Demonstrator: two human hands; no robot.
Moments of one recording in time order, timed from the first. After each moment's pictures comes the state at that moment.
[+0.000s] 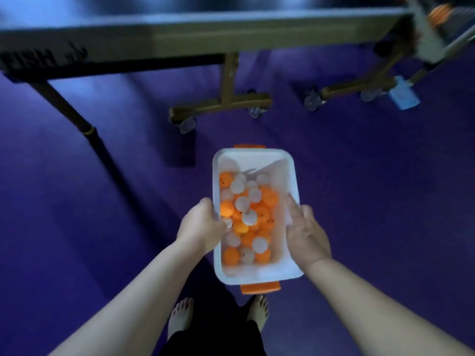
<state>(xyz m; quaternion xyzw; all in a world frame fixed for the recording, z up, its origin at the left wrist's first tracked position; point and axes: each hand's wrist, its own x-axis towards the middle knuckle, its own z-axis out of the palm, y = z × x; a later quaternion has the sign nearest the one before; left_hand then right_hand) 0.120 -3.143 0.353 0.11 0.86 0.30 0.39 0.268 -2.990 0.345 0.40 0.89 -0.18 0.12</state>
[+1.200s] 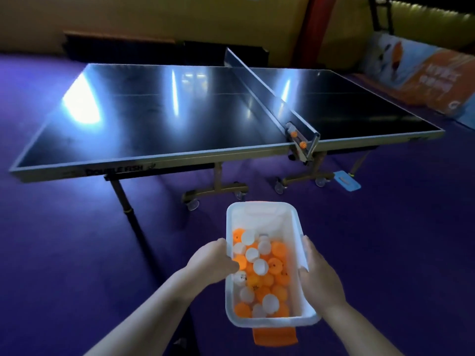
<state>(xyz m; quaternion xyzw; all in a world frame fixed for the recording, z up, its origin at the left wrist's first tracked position) 0.391 -3.233 0.659 0.26 0.88 0.23 0.32 0.558 -3.080 0.657 0.41 0.86 -0.30 -0.03</state>
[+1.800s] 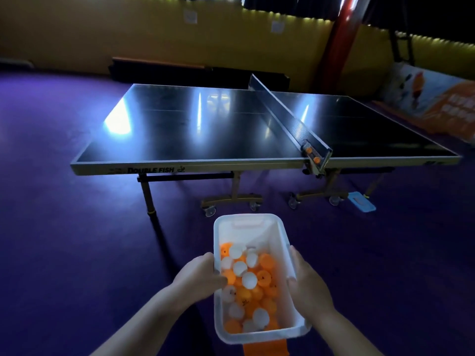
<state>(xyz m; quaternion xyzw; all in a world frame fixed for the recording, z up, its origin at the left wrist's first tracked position) 0.467 -3.355 0.679 0.21 0.89 0.30 0.28 0.607 -3.178 0.688 0.32 0.89 -0.31 -0.02</state>
